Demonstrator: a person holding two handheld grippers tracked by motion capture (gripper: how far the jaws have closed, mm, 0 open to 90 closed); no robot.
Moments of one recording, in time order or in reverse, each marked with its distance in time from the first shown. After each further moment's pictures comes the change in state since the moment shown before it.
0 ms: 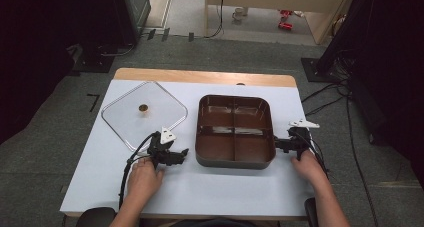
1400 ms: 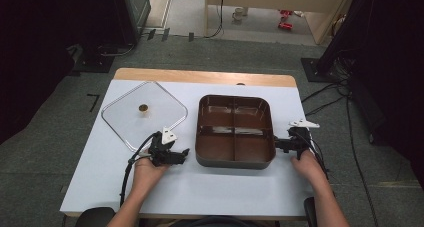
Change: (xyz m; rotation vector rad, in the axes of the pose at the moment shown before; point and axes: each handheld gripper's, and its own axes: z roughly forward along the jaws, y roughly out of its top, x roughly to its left) left arm -0.002 0.001 0.001 0.002 -0.001 0.008; right arm 0.000 0.000 0.000 0.001 0.001 0.000
